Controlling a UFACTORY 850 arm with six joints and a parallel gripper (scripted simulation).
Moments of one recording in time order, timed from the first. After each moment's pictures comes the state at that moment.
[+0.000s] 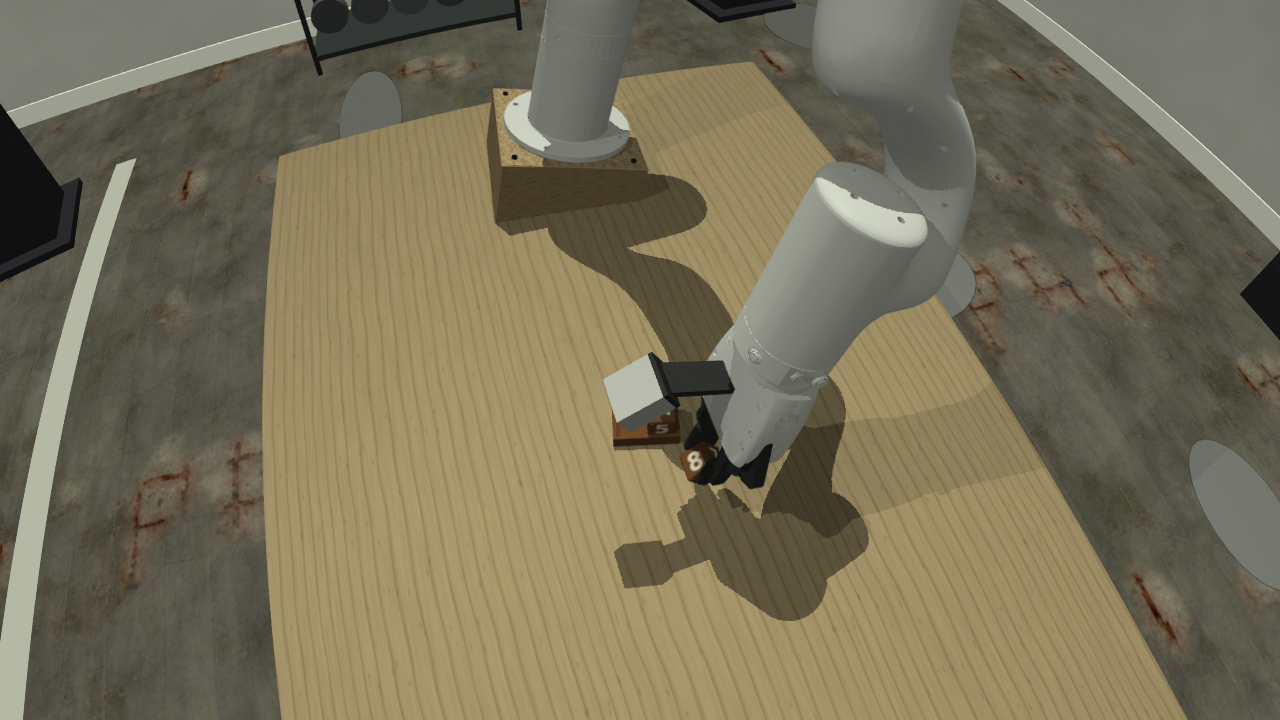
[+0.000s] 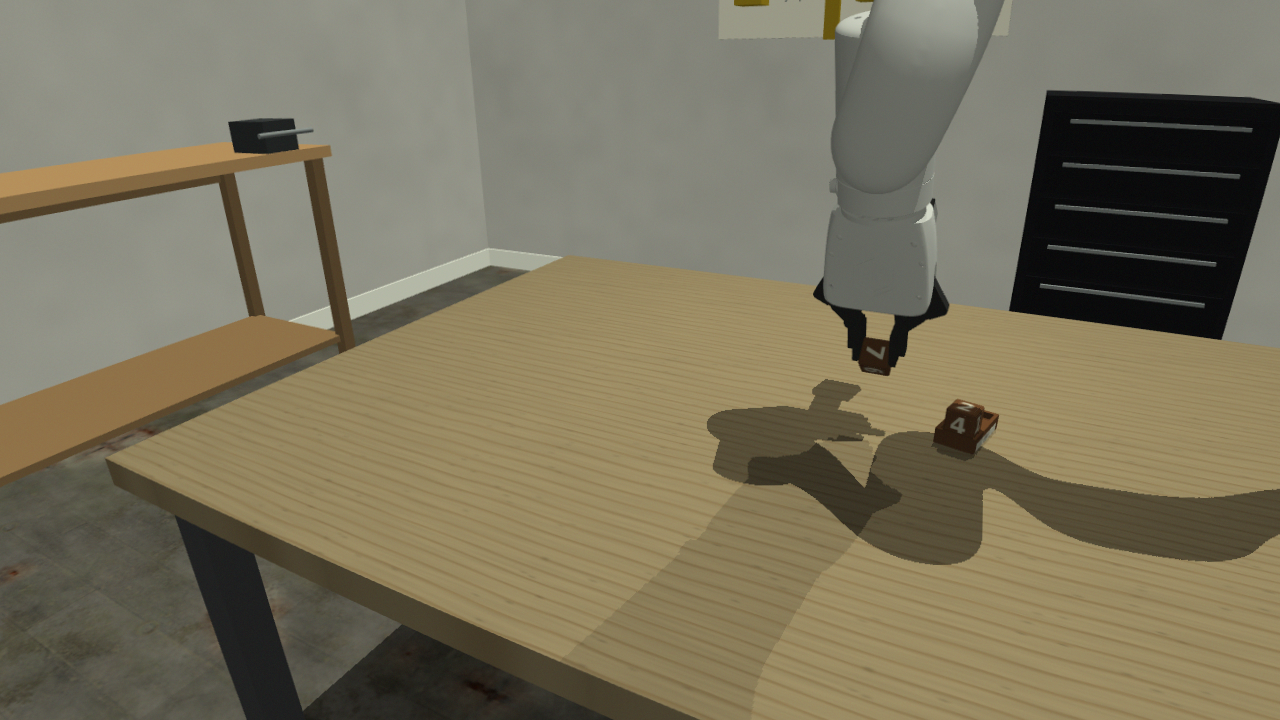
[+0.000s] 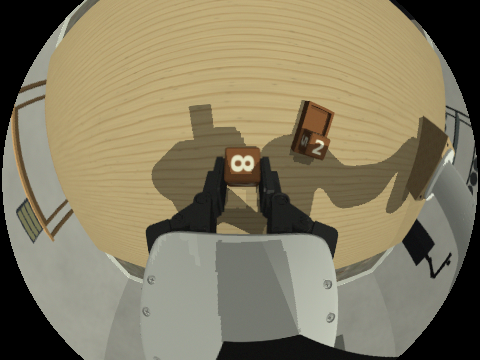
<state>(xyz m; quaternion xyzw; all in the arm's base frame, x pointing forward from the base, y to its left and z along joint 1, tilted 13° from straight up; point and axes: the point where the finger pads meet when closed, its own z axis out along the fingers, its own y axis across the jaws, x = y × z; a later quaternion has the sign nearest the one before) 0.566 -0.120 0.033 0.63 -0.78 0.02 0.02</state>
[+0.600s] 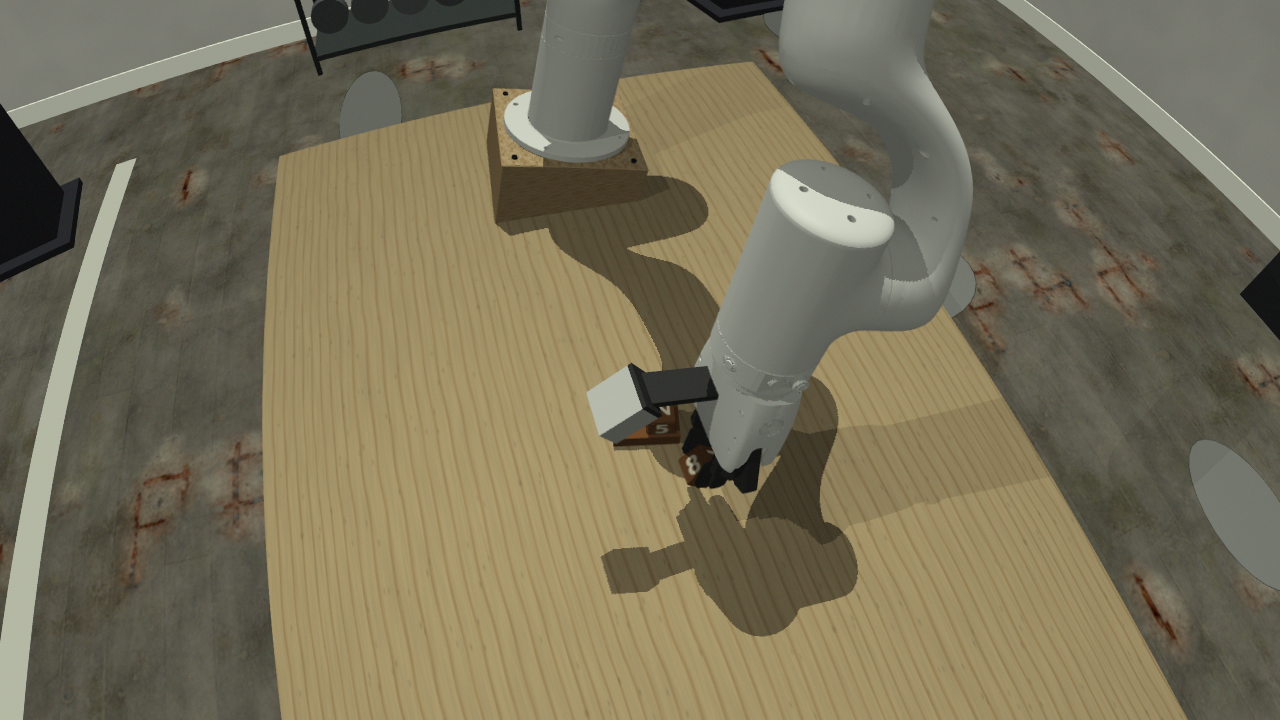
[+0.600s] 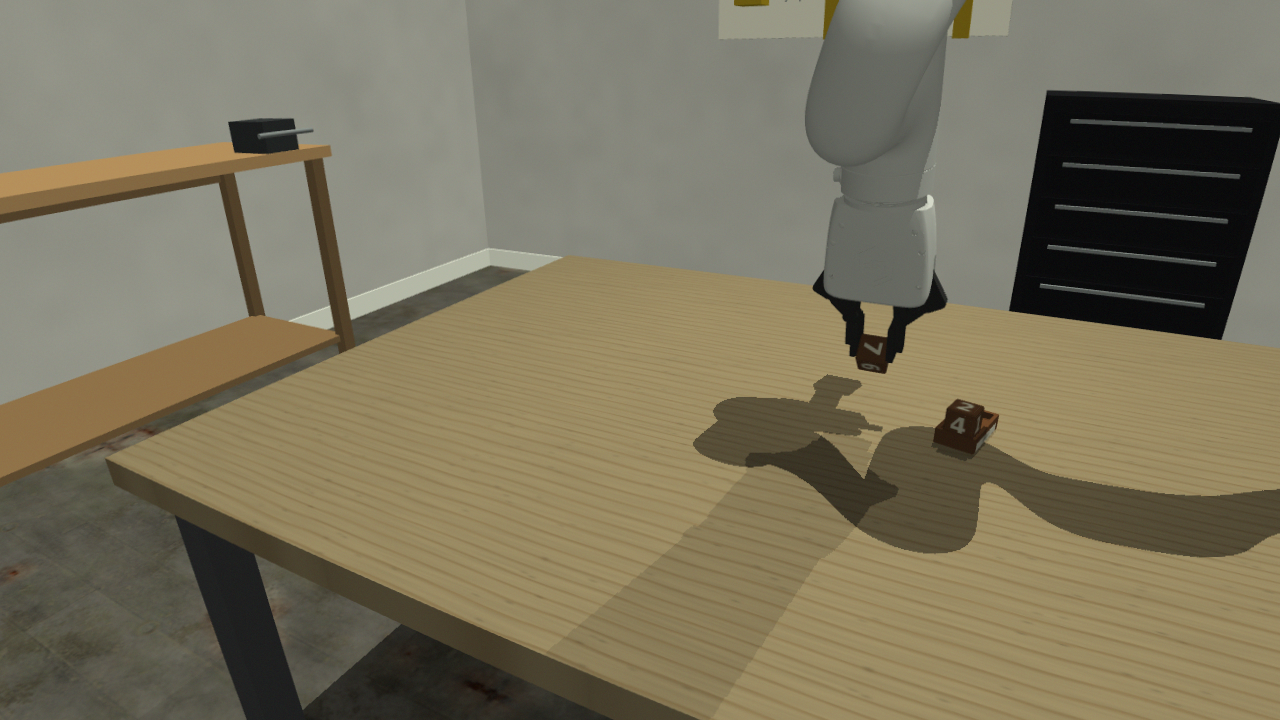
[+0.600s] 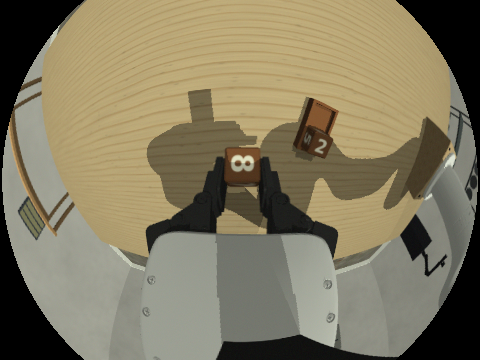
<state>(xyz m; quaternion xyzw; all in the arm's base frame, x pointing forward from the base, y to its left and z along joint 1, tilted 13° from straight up) 0.568 -0.125 0.035 0.63 -0.78 -0.01 -0.02</state>
